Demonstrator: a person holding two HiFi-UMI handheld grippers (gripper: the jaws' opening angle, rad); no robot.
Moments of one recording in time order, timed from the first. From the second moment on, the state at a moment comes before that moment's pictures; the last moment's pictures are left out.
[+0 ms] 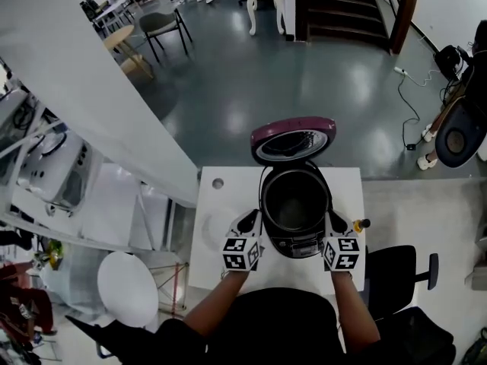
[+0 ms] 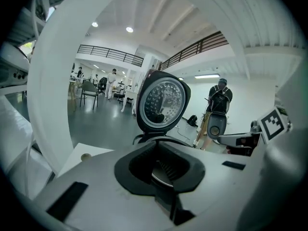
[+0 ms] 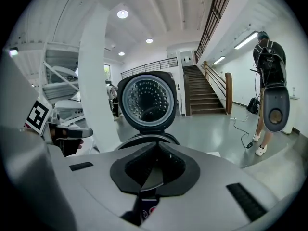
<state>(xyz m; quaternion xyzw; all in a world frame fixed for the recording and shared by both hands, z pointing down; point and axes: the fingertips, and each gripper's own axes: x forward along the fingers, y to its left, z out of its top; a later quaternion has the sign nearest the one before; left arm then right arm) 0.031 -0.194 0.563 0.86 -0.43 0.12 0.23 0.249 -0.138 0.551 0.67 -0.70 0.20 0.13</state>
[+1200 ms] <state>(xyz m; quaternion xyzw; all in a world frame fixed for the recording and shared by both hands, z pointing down) 0.066 -0.237 0.645 0.82 -0.45 0.25 0.23 0.272 -0.230 0.637 0.55 -0.75 0.22 0.29</state>
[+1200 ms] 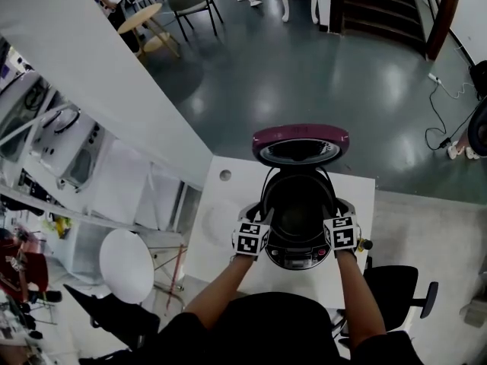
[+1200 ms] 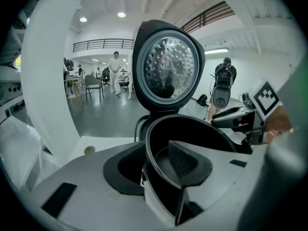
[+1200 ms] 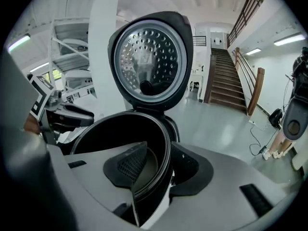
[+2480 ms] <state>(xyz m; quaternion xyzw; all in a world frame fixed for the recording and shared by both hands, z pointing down) 0.062 -0.243 0.659 0.80 -0.47 0.28 0.27 0.283 -0.236 0.657 0.55 -0.73 0.24 0.32</state>
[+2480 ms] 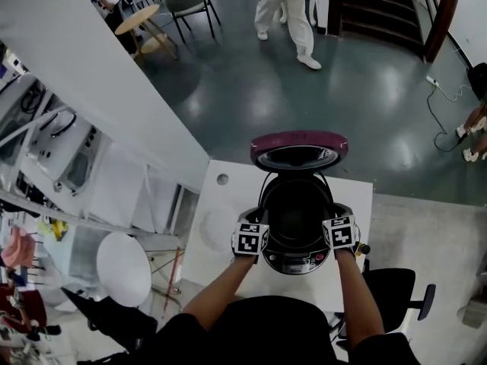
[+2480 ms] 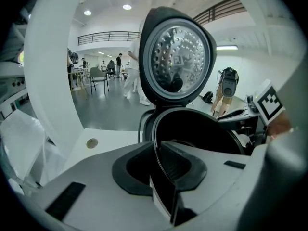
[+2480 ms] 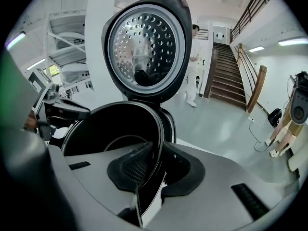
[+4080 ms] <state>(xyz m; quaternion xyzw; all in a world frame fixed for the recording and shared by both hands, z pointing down) 0.014 -0.220 0.516 0.81 -0.50 0.08 0.31 0.247 -0.222 0.502 0.58 -0.77 0.18 0.18</state>
